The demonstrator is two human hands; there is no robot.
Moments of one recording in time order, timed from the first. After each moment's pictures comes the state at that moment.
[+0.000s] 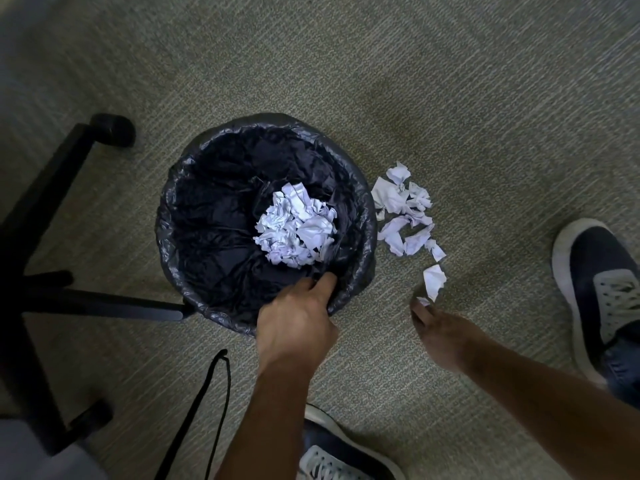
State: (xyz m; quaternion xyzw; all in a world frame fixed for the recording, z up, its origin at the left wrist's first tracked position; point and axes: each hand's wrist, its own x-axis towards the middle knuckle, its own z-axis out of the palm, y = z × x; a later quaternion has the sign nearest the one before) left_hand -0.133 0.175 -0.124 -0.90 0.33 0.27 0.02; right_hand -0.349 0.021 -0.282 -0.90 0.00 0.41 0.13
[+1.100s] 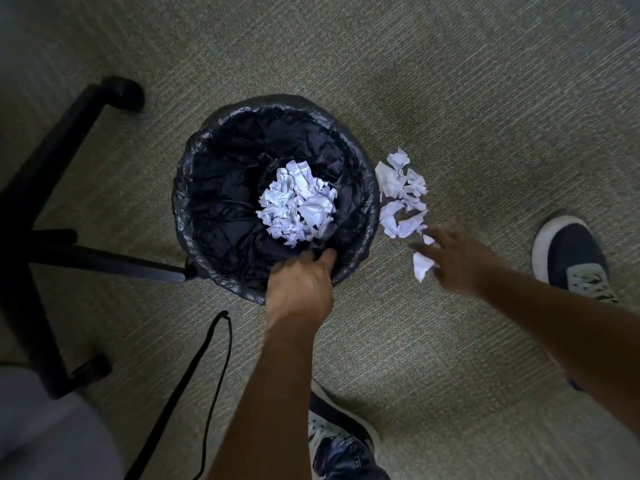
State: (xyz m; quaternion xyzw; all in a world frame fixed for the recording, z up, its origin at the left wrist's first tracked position) left_hand -0.145 0.170 -0.136 -0.90 0.35 0.26 0.09; right_hand -0.297 -0.071 -0.237 -0.93 0.05 0.35 0.11
